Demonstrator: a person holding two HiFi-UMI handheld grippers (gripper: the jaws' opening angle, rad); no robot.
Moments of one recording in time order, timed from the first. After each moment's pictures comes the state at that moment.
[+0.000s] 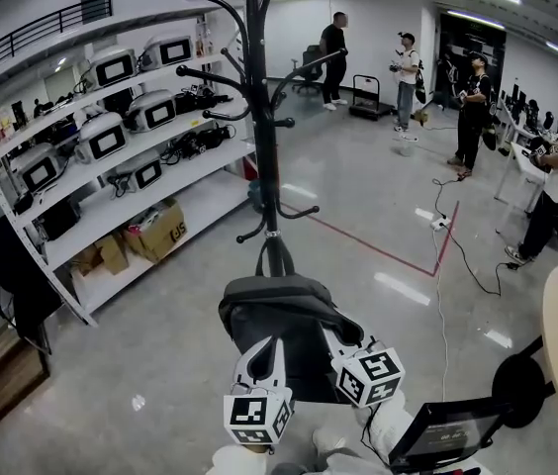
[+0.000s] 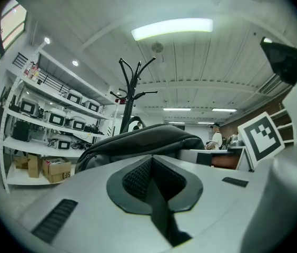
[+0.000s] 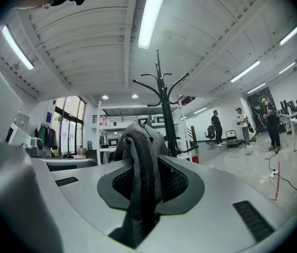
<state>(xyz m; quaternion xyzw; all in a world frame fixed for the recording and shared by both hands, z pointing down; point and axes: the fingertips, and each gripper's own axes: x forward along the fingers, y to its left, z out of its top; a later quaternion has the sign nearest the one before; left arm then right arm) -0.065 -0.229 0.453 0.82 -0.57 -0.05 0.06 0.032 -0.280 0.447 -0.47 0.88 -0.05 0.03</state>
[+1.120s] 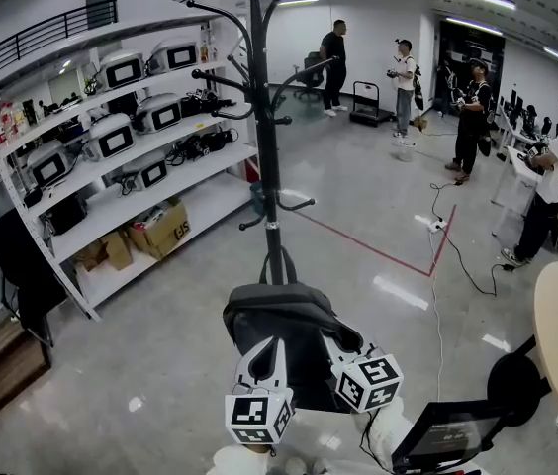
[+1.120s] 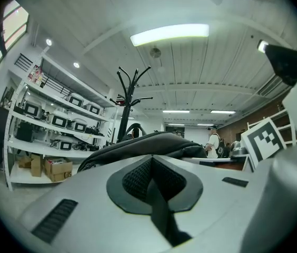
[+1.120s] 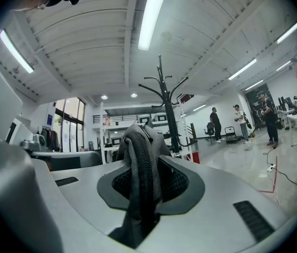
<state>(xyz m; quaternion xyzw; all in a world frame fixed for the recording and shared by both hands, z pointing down) -0.057 -0.161 0.447 0.82 -0.57 -0.05 0.05 0.039 -0.206 0.457 -0.47 0.88 -0.07 0.03</state>
